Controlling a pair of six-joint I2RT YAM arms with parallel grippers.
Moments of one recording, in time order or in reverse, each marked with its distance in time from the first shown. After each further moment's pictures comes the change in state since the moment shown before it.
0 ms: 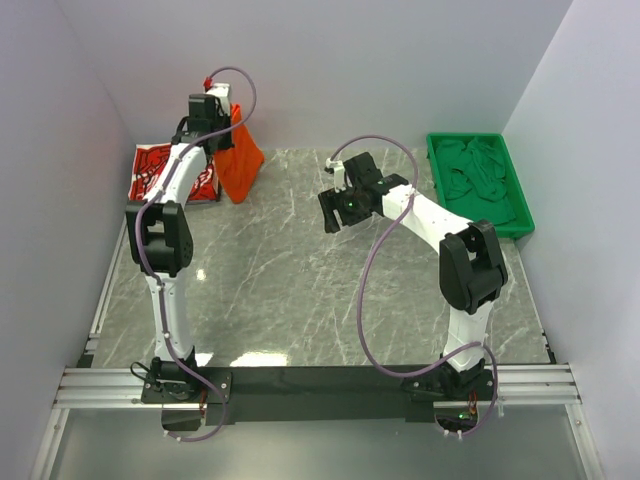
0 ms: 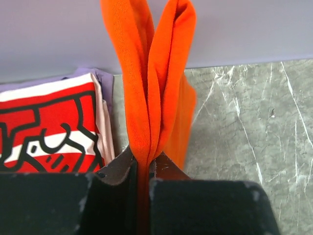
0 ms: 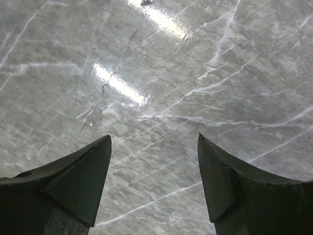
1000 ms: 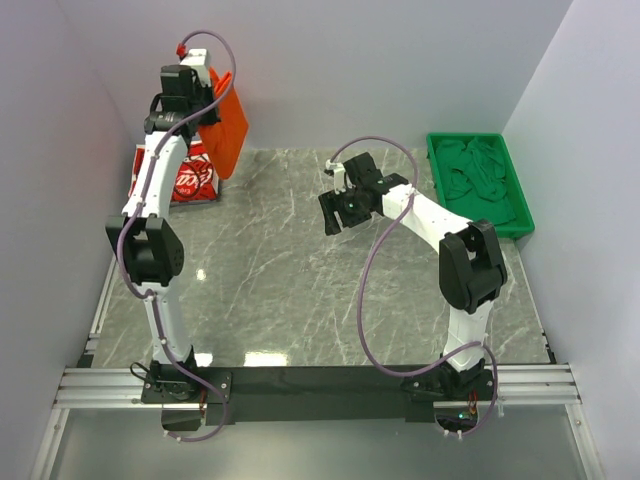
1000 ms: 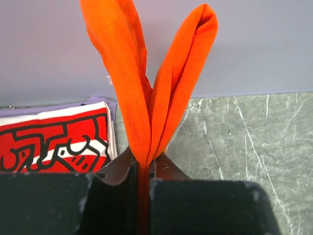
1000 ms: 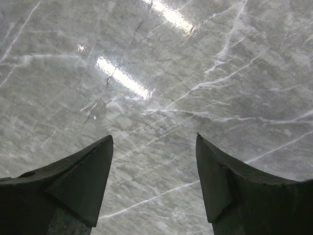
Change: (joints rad) left arm 0.031 -0.130 0.150 -0.134 0.061 -0.061; right arm -0.003 0.003 0.003 -0.027 -0.030 -0.005
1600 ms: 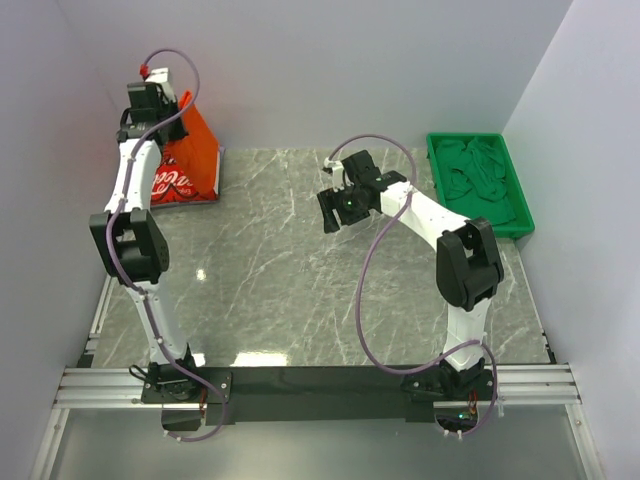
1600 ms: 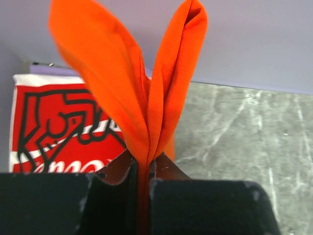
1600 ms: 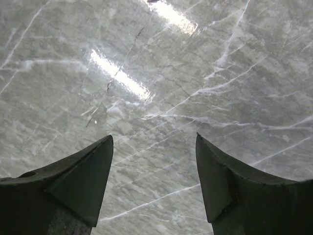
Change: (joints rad) left arm 0.165 0.003 -0.124 0.029 0.030 -0.011; right arm 0.000 0.027 0.040 -0.018 -0.002 0.001
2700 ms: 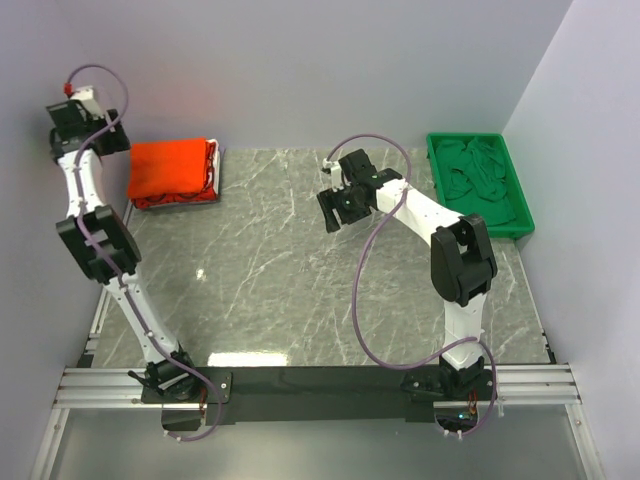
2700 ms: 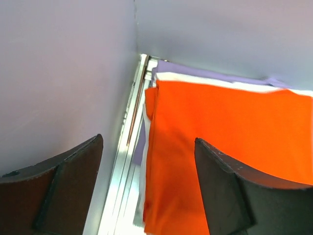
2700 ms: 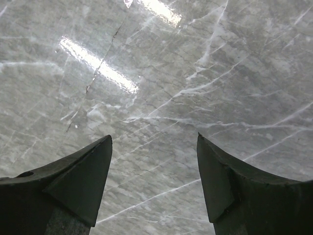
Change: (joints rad) left arm 0.336 0.214 0.175 0.004 0.113 0.148; right arm 0.000 0.054 0.057 -0.043 0.062 -0.027
